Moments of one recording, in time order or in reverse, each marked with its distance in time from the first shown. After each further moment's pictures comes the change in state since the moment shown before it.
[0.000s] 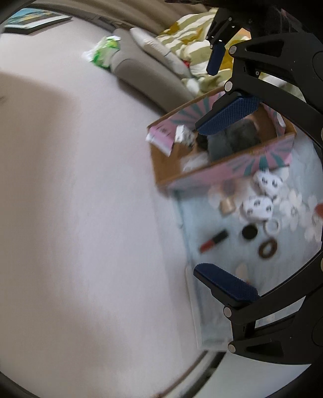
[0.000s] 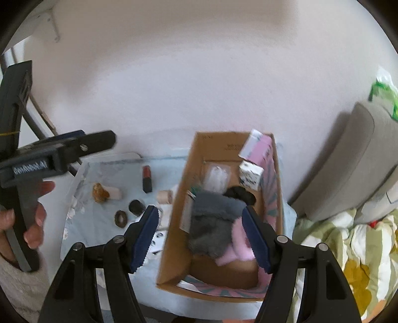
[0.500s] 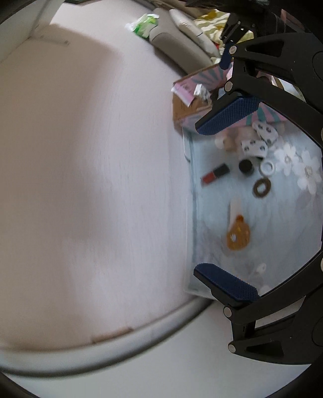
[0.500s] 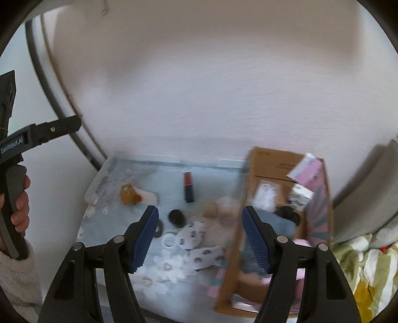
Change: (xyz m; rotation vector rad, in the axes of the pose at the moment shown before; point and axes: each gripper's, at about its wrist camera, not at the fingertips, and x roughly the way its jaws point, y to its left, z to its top) left arm -0.066 0.136 -0.032 -0.194 -0.106 0.142; right arm 0.024 0.087 0.011 -0.122 -0.012 0.085
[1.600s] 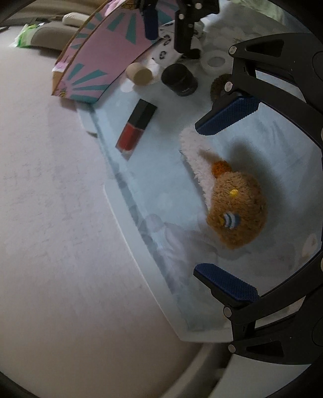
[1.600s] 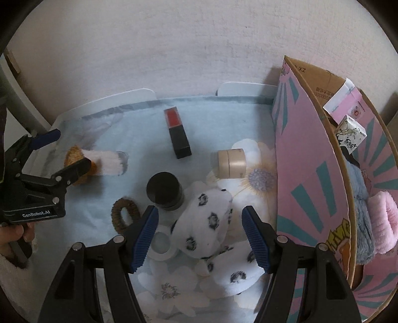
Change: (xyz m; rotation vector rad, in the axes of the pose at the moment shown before) left arm 0.193 0.033 -0.106 0.472 0.178 -0.081; right arm 0.168 0.024 -0.056 0.137 0.201 -0.180
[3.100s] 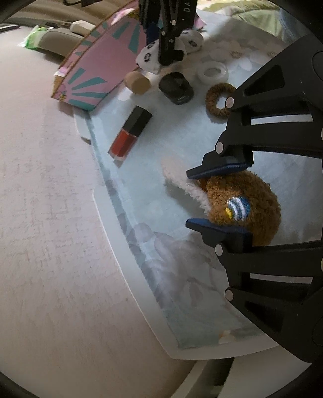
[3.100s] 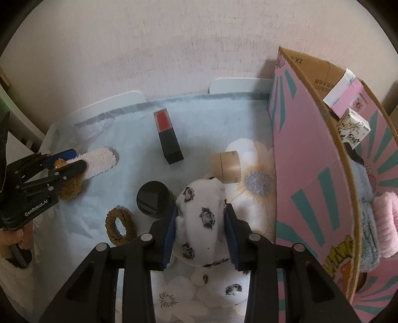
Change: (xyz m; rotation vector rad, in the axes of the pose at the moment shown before) left arm 0.006 0.016 0.002 -0.061 0.052 -0.123; right arm 0.007 -0.003 0.002 0.042 0.017 0.018
